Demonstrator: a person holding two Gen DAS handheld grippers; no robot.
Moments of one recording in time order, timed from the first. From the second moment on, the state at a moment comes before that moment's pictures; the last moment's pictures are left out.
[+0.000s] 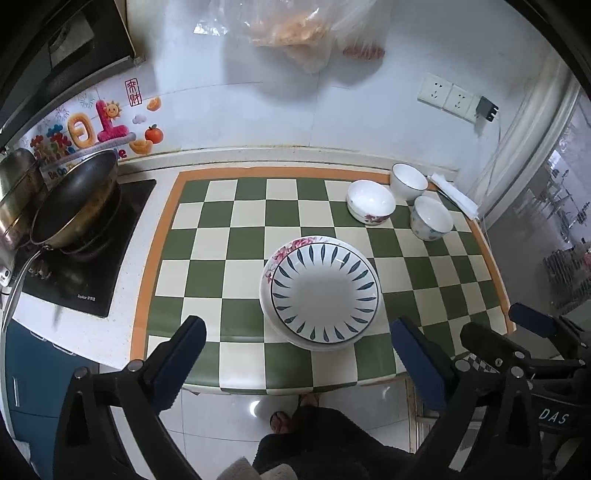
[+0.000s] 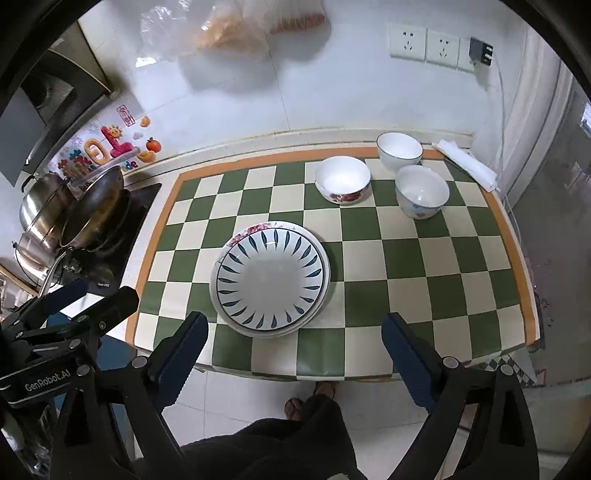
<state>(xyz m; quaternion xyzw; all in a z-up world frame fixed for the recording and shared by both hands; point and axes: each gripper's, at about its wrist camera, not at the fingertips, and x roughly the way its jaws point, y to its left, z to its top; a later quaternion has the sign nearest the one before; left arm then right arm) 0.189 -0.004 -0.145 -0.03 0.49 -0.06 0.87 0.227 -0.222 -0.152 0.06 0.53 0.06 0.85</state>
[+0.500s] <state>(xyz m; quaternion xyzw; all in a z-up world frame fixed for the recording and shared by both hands) 0.255 -0.027 -0.147 -0.02 0.48 -0.05 0.88 0.269 -0.266 -0.165 0.14 0.51 0.08 0.84</state>
